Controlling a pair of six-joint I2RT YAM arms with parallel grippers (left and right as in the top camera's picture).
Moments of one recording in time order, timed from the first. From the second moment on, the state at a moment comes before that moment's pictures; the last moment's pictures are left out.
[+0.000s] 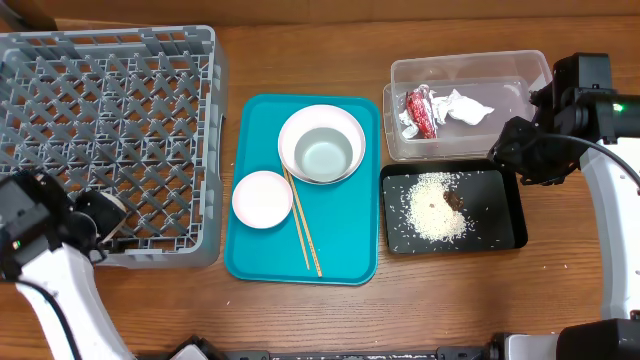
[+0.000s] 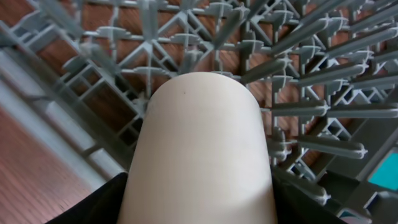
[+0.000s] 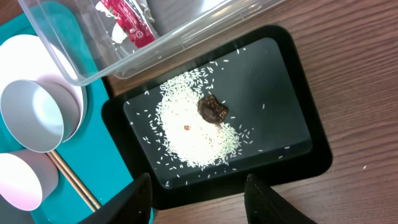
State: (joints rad) left arm 0.68 1.26 1.00 -0.81 0.10 -0.22; right arm -0.08 1.54 1.53 -1.33 -0.18 0.33
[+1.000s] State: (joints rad) left arm 0.59 1.59 1.24 -0.94 0.09 -0.20; right arm -0.08 1.54 1.53 -1.35 -0.18 0.32
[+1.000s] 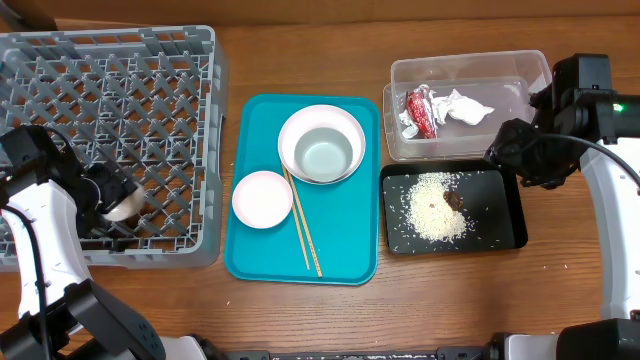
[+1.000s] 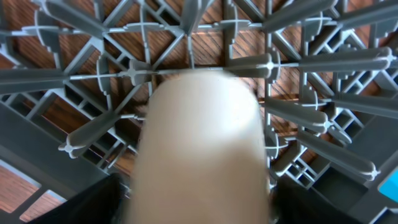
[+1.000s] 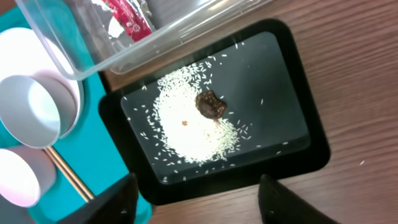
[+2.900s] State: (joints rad) left arm -0.37 2.04 1.49 -1.22 0.13 0.00; right arm -0.08 1.54 1.53 -1.37 -0.18 0.33
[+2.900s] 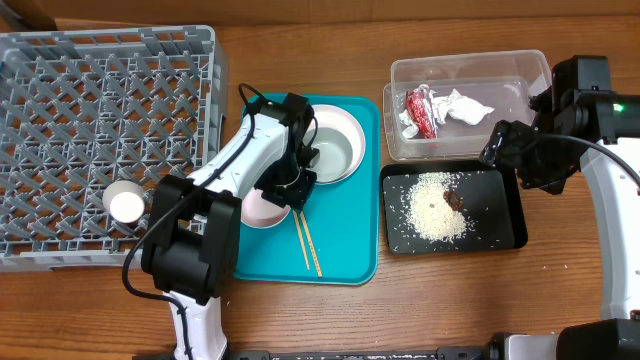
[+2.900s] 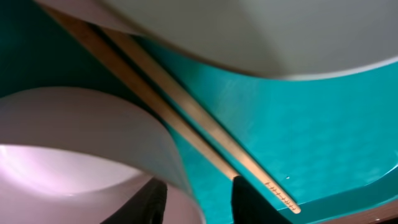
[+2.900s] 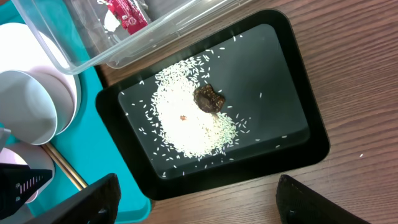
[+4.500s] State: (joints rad) left arm -0.07 1.67 1.68 -1.21 0.19 0.10; right arm -0.08 1.54 1.53 -1.38 -0.18 0.33
